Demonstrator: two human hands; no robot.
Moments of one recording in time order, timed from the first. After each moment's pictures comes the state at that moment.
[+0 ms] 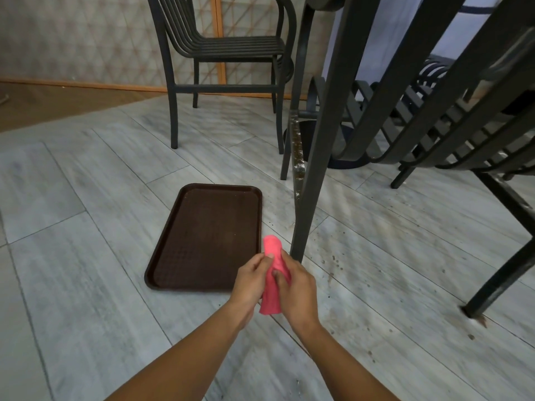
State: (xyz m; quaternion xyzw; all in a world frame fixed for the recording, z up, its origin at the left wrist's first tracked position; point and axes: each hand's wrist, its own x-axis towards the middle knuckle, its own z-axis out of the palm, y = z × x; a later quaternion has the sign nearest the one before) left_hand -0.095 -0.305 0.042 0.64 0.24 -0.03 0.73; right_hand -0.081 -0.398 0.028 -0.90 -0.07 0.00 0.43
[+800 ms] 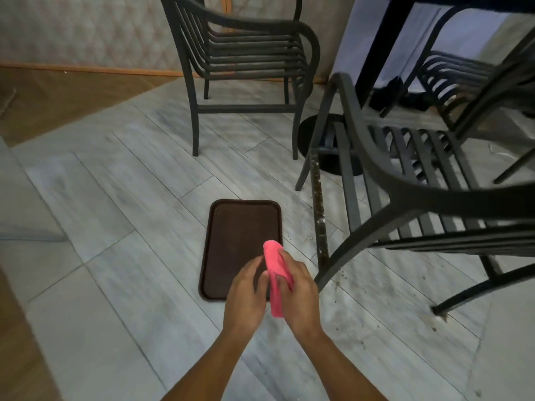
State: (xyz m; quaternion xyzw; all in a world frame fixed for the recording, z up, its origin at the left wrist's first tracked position) left_hand -0.105 -0.193 0.260 0.84 0.20 0.00 0.50; right_hand -0.077 -0.297 0.261 -0.90 -0.04 0.07 0.43
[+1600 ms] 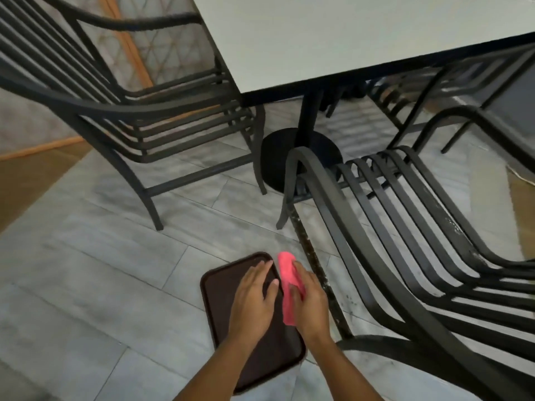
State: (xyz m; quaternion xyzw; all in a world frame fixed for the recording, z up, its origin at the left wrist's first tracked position) left_hand 0.131 -0.108 0.354 0.90 0.01 -0.14 0.41; right_hand 0.113 -0.229 0.342 -0.88 0.15 0.03 0.46
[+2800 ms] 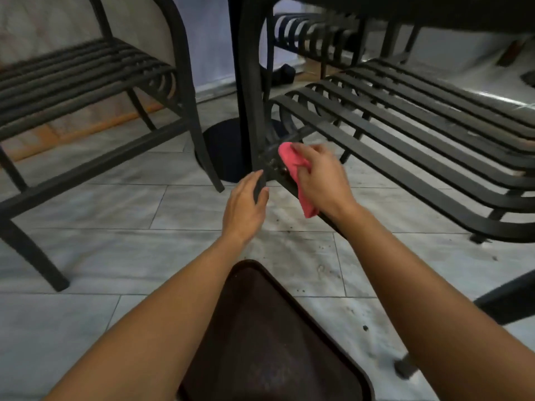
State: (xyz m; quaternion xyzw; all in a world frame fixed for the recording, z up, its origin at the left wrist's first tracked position) left_hand 0.332 -0.144 0.104 0.88 -0.23 0.02 0.42; right_hand 0.265 -0.272 0.181 -0.93 0.14 -0.22 0.26
